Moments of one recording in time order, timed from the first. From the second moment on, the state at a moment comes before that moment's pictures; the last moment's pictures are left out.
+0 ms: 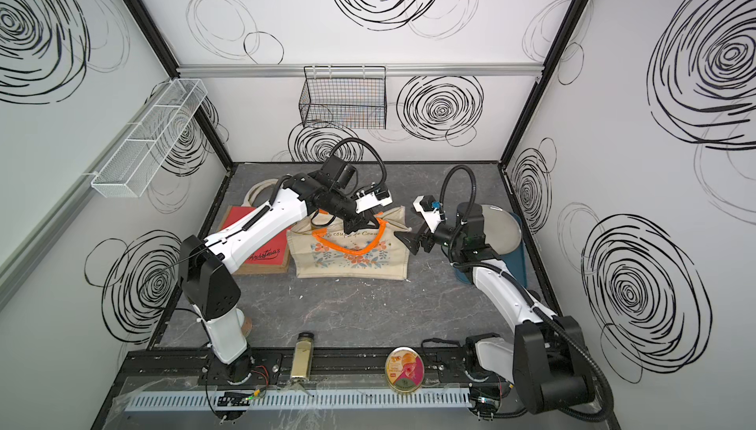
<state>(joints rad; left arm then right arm) -0.63 1.84 1.75 -0.91 0.61 0.57 0.21 1.23 0.66 0.23 -0.84 -0.26</state>
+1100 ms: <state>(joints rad) -0.56 1.68 1.65 -0.79 0.68 0.39 0.39 1.24 0.43 0.71 -0.66 -0.04</state>
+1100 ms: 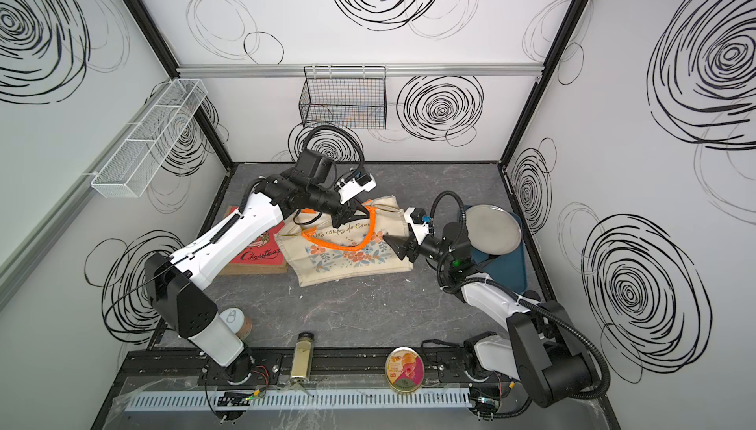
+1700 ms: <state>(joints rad) -0.52 1.65 1.59 -0.70 0.76 0.29 0.40 1.29 0.45 0.75 -0.62 0.04</state>
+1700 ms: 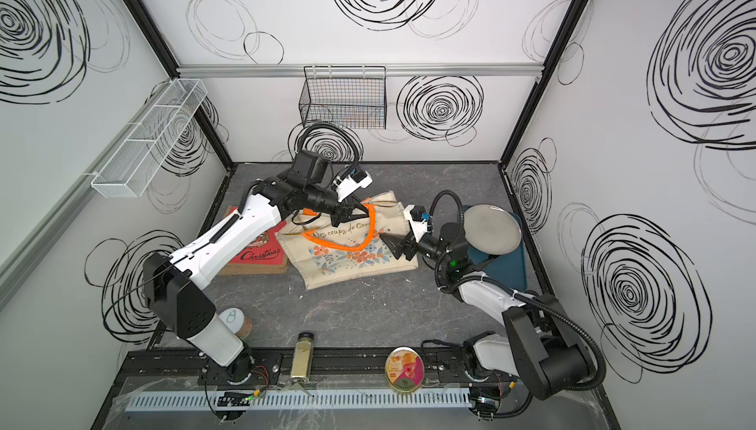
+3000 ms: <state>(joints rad) -0.44 1.61 1.56 -0.59 0.76 0.17 0.24 1.33 0.54 0.44 -0.67 0.30</state>
